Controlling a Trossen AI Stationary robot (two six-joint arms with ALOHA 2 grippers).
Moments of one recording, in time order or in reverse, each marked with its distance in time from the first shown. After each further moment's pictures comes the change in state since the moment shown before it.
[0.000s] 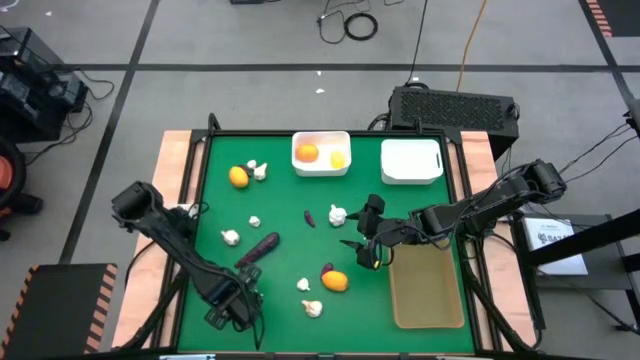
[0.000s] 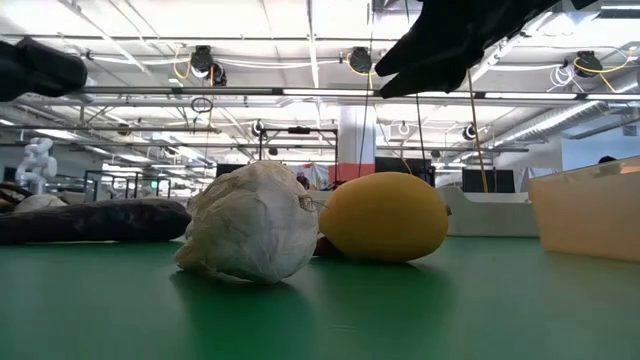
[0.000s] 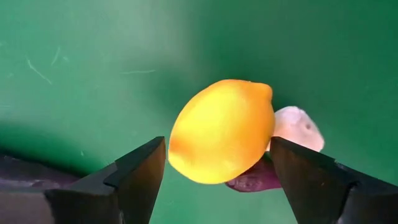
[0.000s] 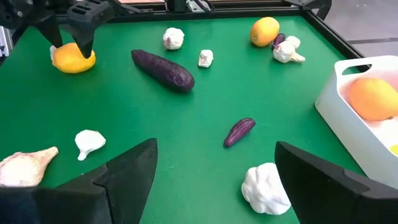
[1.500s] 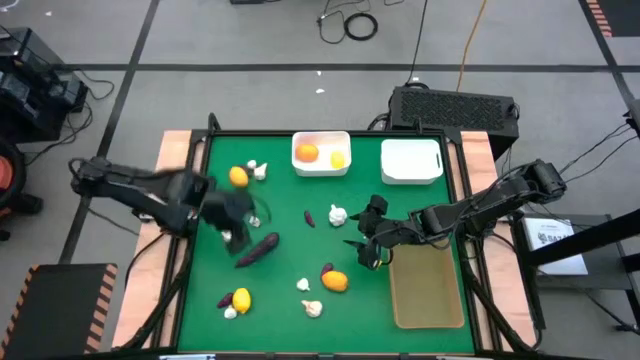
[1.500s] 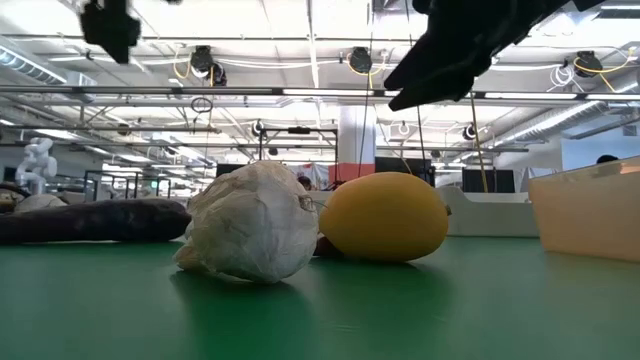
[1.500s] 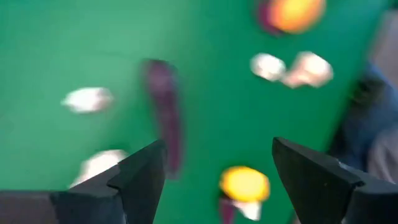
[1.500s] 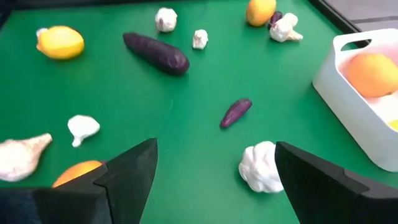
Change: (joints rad) left arm 0.480 -0.558 0.011 -0.134 0.032 -0.617; right arm 0.001 0.000 0.000 -0.065 0.000 0.061
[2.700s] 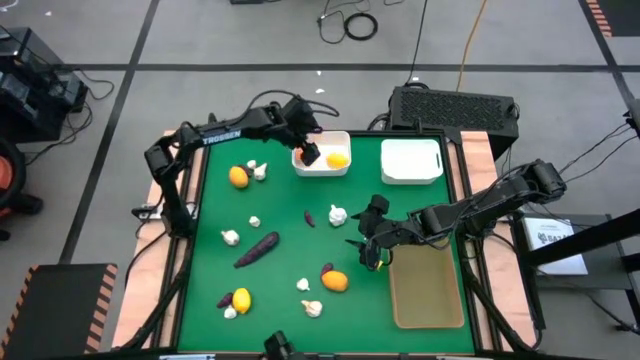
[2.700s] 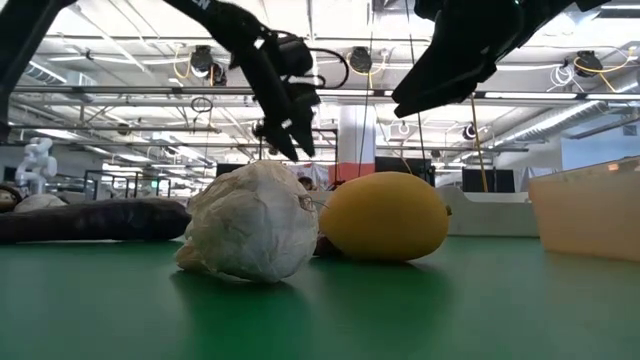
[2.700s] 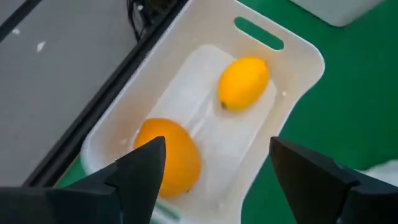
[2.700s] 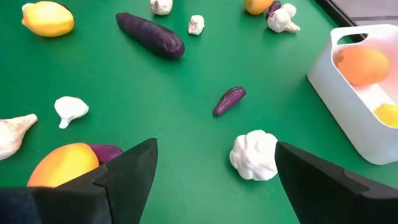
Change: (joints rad) left arm 0.822 0.671 0.400 0.376 -0.045 0.747; right arm -0.003 0.000 0.000 -0.061 0.006 -0.030
